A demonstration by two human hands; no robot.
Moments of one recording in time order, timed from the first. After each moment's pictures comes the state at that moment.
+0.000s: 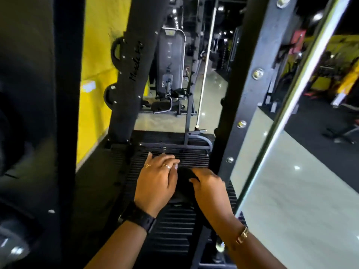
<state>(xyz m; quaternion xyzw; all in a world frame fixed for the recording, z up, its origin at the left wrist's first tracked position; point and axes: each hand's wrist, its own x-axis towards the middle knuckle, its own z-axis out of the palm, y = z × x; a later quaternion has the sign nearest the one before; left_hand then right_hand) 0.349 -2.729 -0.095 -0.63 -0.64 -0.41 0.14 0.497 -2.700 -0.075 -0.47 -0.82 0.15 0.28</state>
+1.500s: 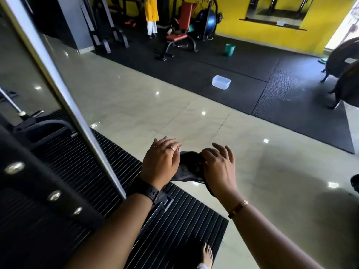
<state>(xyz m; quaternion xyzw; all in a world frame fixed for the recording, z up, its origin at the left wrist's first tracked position) 0.683 -2.625 -0.179 -0.90 -0.29 -0.32 -0.08 0.815 -2.747 -0.181 -0.81 -0.51 -0.13 0.26</state>
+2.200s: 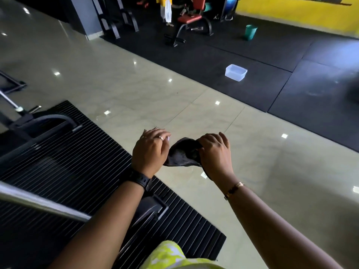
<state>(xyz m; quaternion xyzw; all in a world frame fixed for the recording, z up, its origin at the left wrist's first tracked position) 0.852 -2.515 -0.190 -0.88 -0.37 -0.29 -0.08 1.020 -2.620 -0.203 -0.77 -0.56 -0.11 0.28</state>
